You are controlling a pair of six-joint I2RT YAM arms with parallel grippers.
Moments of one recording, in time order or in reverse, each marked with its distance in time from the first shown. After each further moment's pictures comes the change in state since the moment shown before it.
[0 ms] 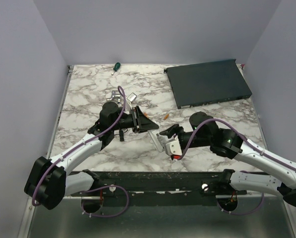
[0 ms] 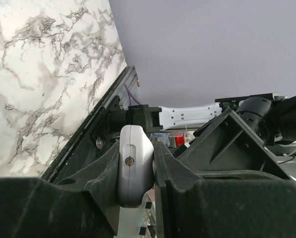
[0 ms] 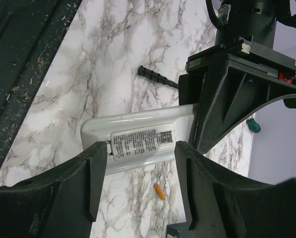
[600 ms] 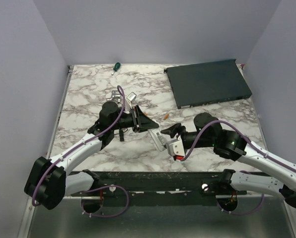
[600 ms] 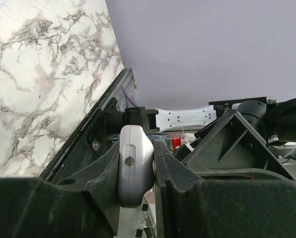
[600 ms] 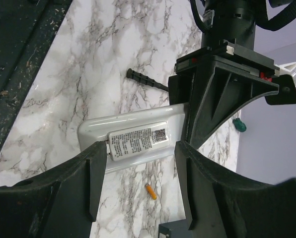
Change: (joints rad) left arm 0.002 0.000 0.005 0.006 -0.005 -0.010; right arm 0.000 -0.044 -0.021 0.039 0.015 0.002
